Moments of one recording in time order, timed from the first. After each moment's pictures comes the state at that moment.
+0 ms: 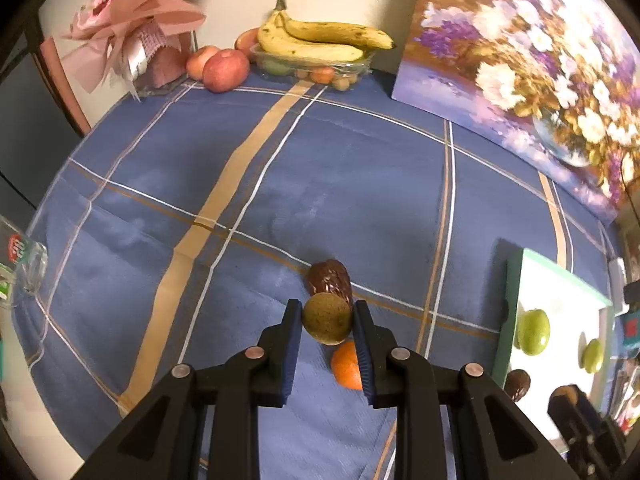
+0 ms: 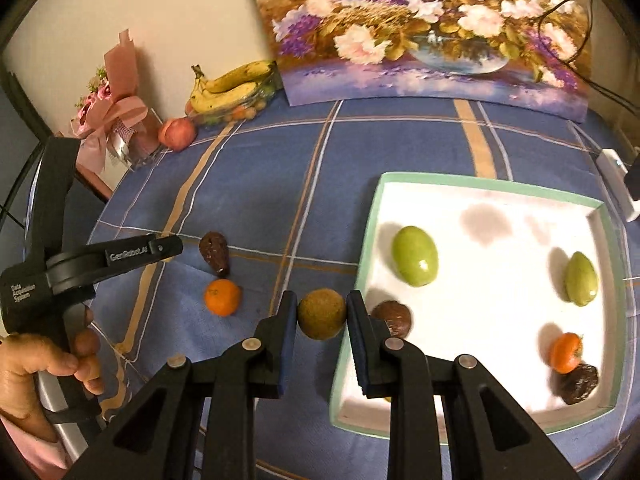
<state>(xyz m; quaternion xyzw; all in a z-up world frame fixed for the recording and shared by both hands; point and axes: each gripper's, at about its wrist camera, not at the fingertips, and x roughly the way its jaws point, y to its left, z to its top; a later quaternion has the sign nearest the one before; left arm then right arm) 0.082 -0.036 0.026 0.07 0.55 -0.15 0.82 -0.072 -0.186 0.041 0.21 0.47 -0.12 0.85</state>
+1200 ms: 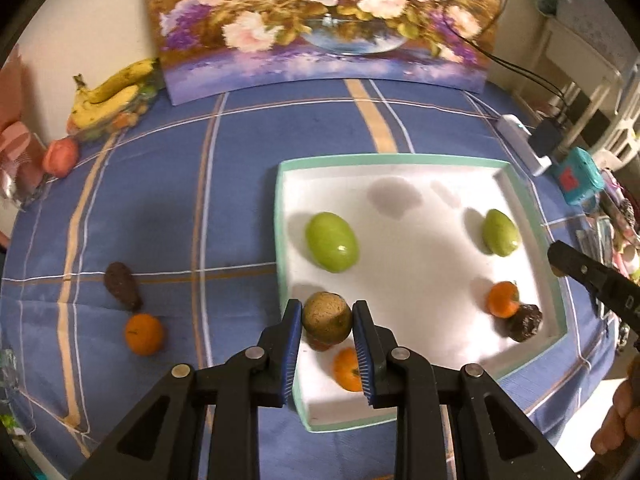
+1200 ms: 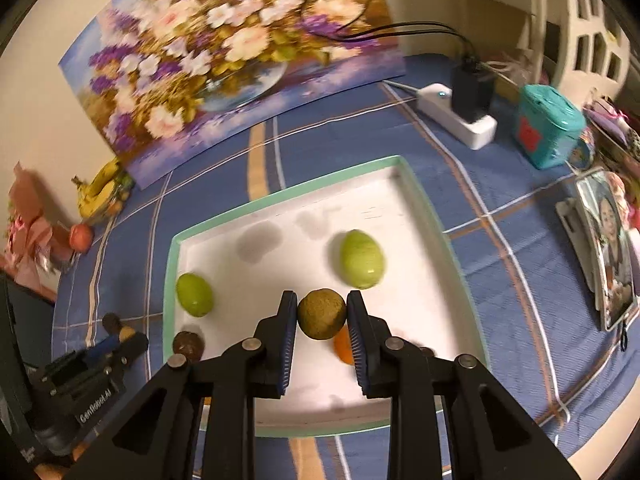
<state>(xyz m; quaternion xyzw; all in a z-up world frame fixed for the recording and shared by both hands) -0.050 -0.179 0.034 0.20 0.52 -0.35 0.76 -0.198 -0.334 0.047 0.32 0.42 -0.30 0.80</state>
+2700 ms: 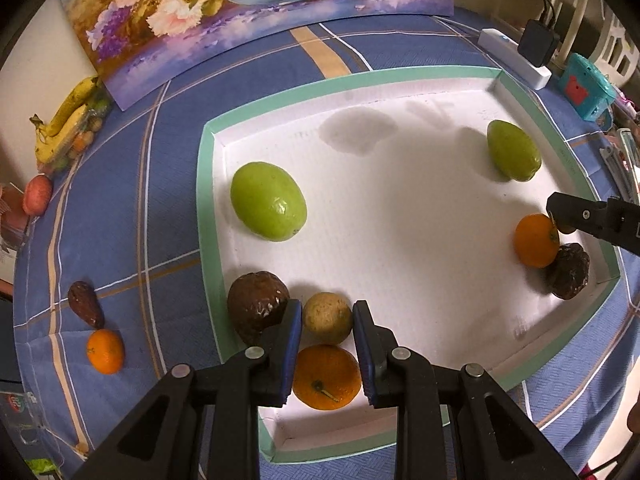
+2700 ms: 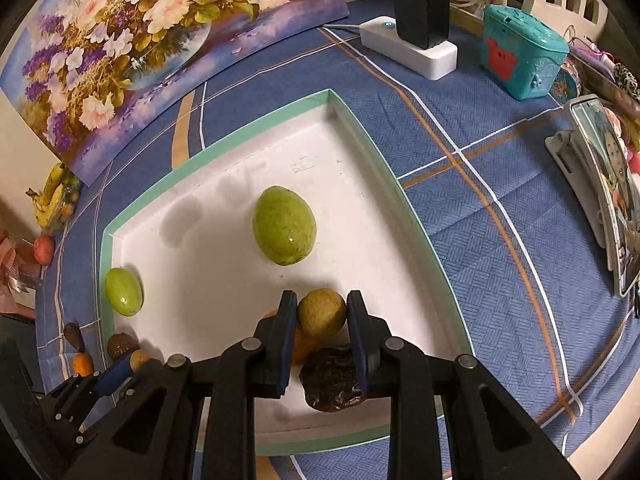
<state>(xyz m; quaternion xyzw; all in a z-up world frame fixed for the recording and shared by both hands) -0.084 -0.218 -0.028 0.31 0.51 -0.35 0.72 -0.205 -0.359 -0.013 0.36 0.47 -0.33 0.74</state>
